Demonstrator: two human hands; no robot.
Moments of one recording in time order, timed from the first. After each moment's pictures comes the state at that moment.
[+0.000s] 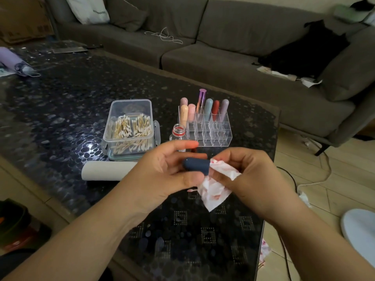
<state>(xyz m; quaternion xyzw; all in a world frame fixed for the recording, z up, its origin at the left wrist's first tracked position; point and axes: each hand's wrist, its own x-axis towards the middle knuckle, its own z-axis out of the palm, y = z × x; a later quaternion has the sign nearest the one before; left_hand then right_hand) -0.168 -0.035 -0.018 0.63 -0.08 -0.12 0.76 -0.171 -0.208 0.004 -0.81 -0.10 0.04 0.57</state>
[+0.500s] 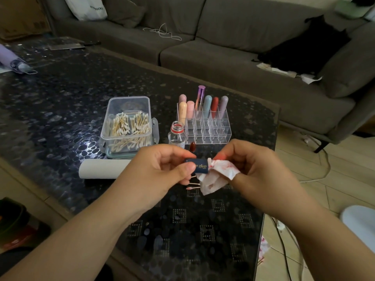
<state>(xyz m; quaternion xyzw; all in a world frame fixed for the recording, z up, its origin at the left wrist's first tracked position) -0.164 -0.035 -0.024 0.71 -0.07 -0.05 0.70 -0.171 -0.220 0.008 -0.88 -0.16 0.00 0.44</state>
